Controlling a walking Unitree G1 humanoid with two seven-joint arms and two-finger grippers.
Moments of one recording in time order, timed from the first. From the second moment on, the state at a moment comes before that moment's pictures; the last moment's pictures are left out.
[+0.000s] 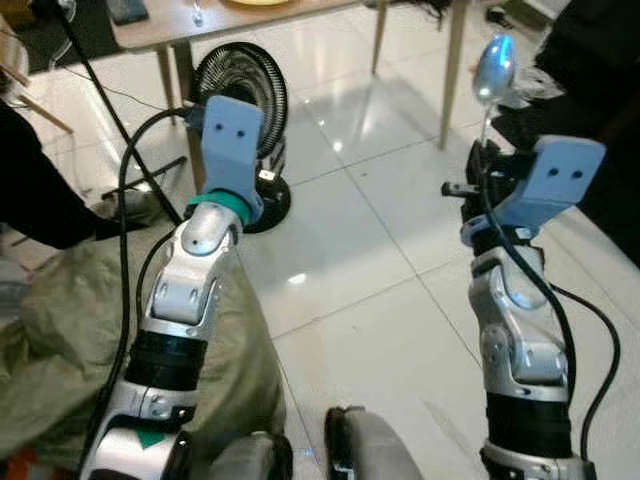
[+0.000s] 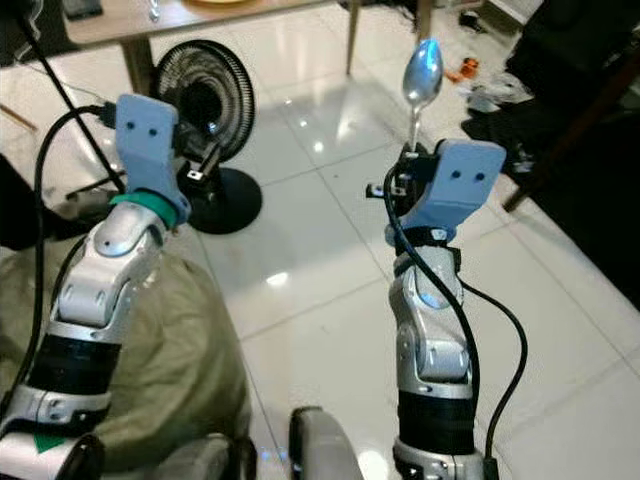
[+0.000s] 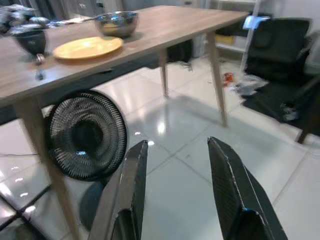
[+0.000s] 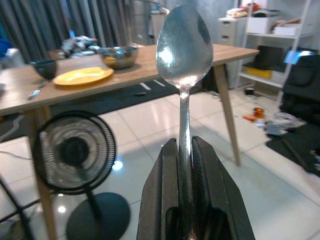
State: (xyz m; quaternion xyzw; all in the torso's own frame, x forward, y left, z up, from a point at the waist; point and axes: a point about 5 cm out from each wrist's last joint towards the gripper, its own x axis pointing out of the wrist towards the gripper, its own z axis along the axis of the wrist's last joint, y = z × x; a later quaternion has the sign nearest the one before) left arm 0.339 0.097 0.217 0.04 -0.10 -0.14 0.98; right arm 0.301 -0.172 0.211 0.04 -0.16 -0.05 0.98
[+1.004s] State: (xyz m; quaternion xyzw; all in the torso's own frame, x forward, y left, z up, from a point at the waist) left arm 0.341 0.102 0.215 0.05 -0.09 -0.13 0.99; right arm 0.301 -0.166 0.215 0.04 -0.17 -0.04 0.98
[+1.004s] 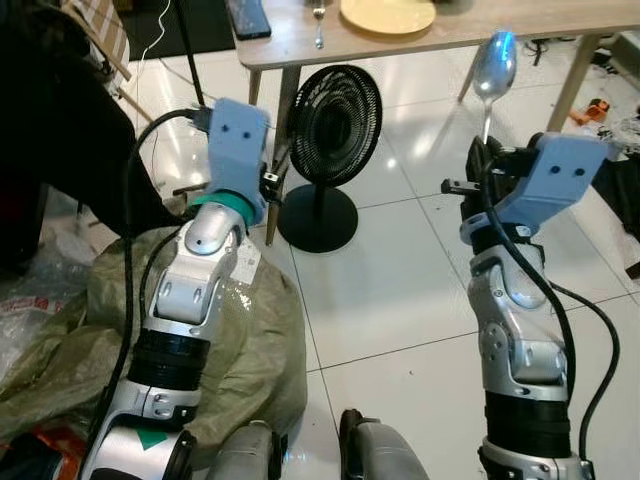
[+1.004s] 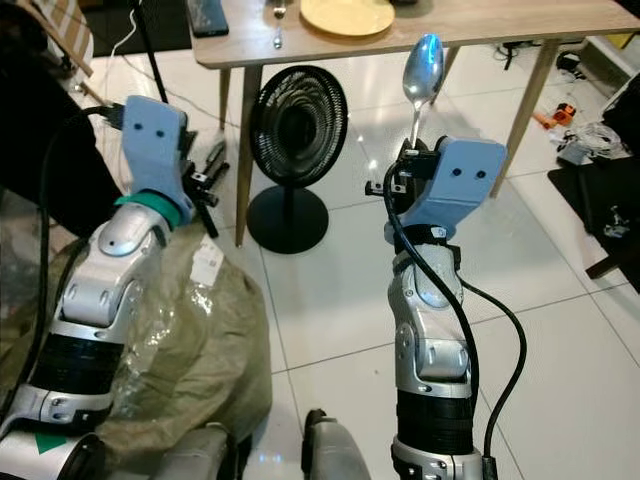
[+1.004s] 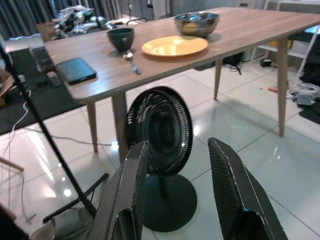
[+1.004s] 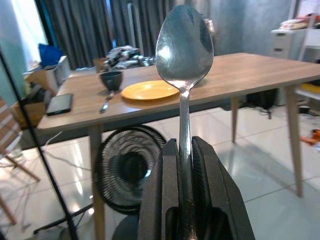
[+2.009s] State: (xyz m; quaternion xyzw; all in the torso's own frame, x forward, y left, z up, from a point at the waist) left arm 0.341 0.103 0.216 0.05 -0.09 -0.13 0.99; right arm 0.300 -0.167 0.214 0.05 -0.17 -0.04 0.98
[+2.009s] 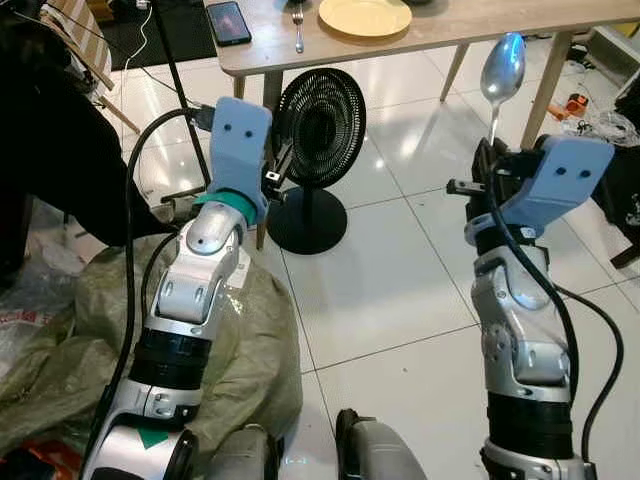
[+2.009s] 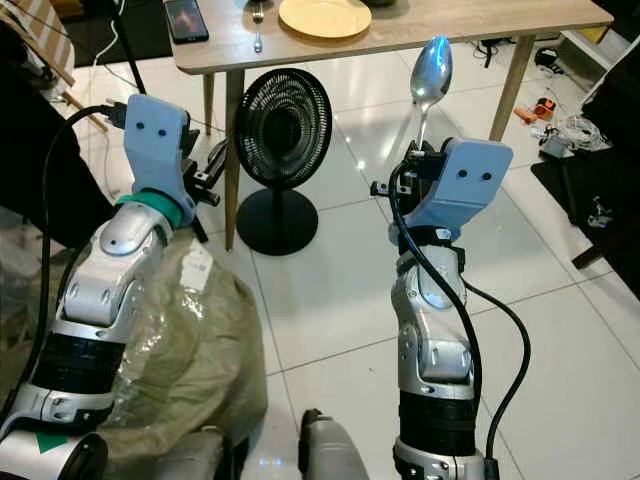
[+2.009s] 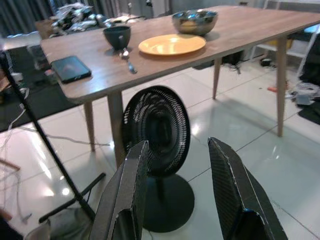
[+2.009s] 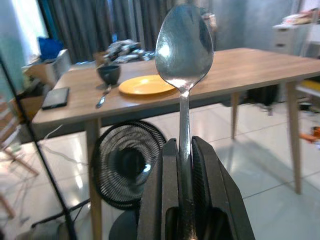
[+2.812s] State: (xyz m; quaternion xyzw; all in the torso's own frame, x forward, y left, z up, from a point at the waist) left arm 0.342 0.094 0.220 0.05 -0.10 -0.15 0.98; right arm 0.300 -0.173 0.214 0.04 -0.17 -0.05 0.98
